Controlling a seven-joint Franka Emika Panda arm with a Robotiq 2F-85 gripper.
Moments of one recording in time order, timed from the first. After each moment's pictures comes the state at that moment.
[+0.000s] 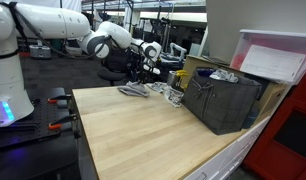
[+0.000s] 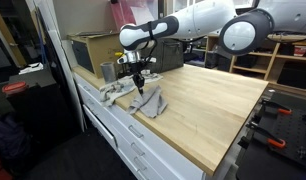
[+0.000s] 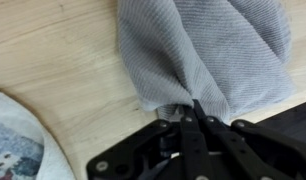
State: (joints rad) arm 0.17 1.45 0.14 -0.37 0.01 1.60 -1.11
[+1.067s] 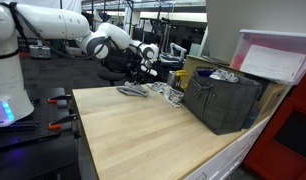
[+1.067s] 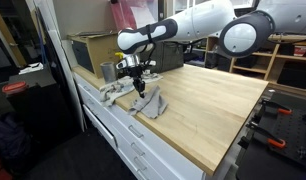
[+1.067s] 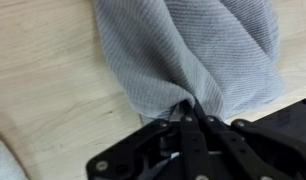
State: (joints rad) arm 0.19 1.46 0.14 -0.37 0.01 1.56 -1.11
